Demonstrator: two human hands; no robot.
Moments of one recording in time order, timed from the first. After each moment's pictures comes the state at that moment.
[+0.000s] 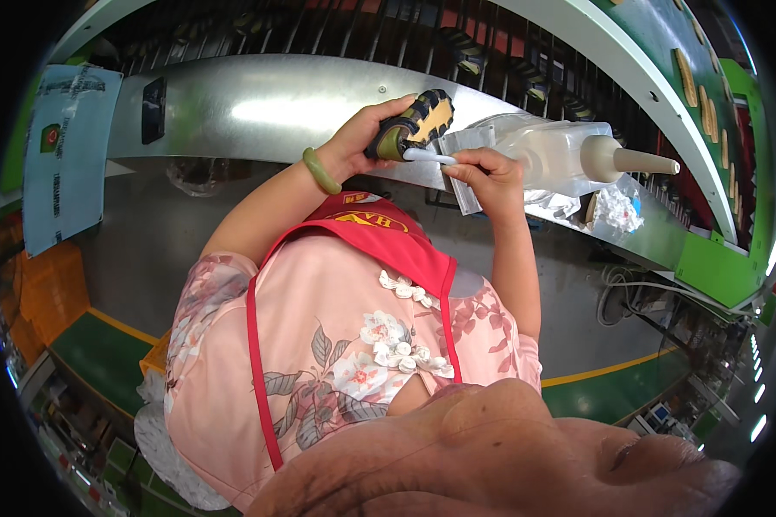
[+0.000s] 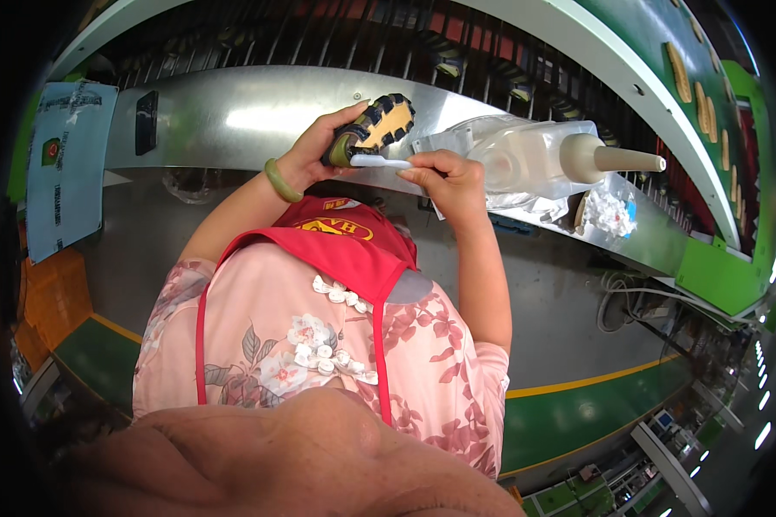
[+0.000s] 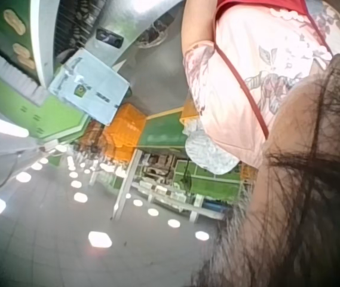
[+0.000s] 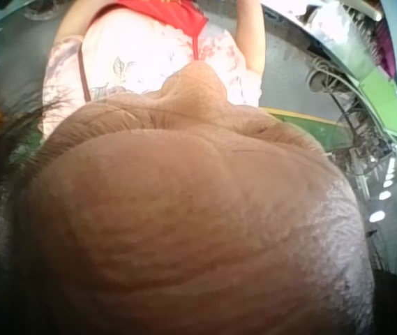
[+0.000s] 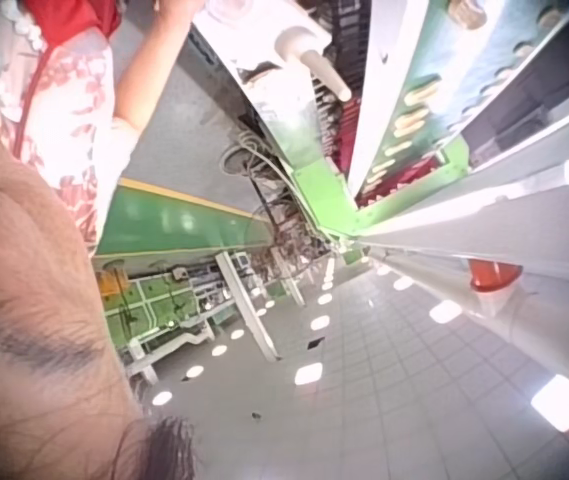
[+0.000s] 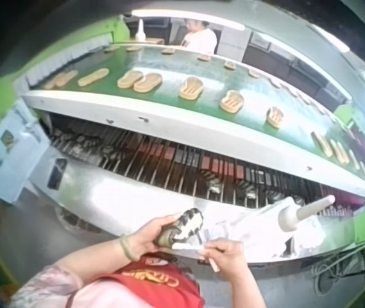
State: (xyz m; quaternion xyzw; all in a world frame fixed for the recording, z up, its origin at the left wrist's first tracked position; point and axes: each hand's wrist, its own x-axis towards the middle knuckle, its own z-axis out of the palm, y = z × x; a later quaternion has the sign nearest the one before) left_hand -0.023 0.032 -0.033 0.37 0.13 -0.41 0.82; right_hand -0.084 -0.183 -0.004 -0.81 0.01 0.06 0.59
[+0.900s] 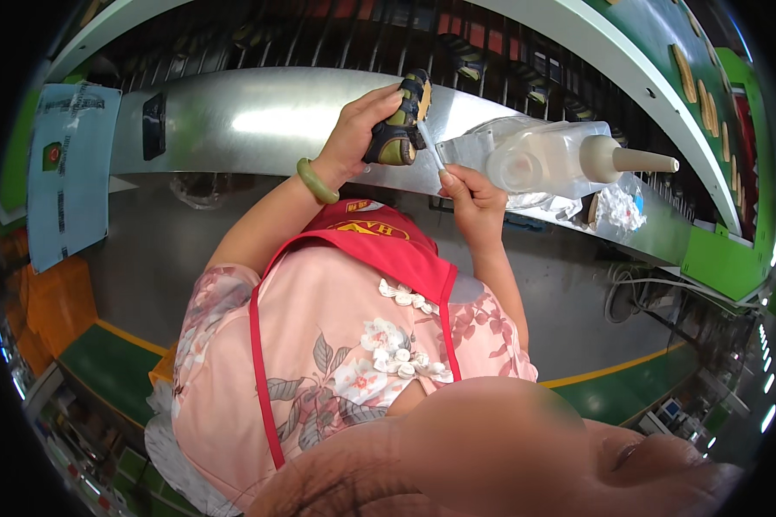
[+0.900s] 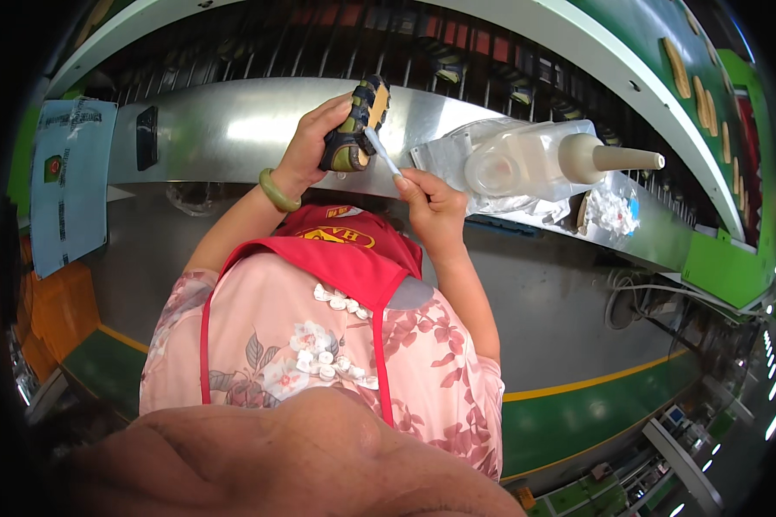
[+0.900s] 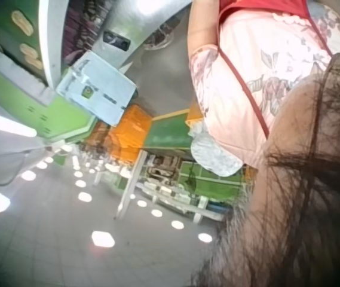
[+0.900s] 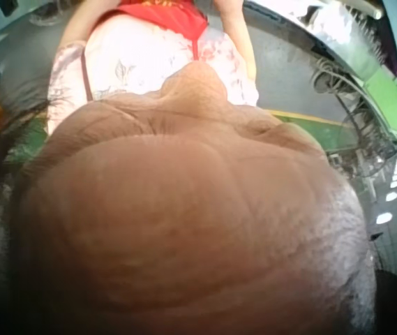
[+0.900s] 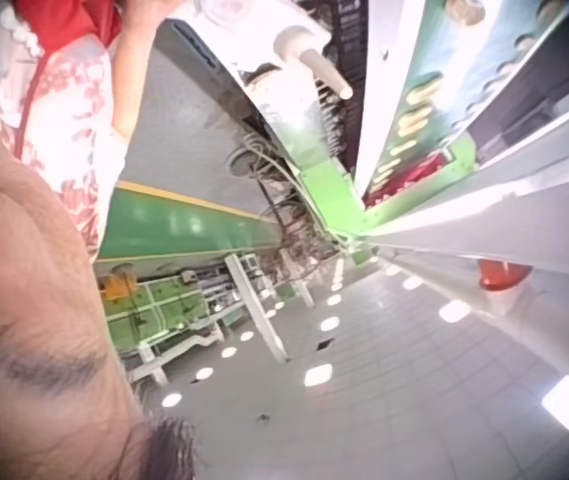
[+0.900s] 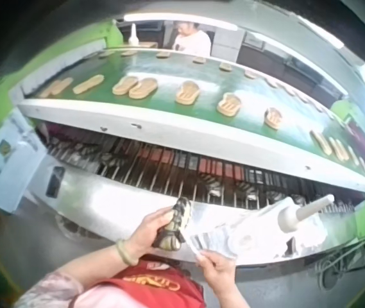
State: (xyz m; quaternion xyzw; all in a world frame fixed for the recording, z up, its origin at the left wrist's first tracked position) left_hand -0.017 0.028 -0.019 0.45 0.03 -0.19 0.87; right_hand -0.110 -0.154 -0.018 -0.77 0.07 -0.03 0.63
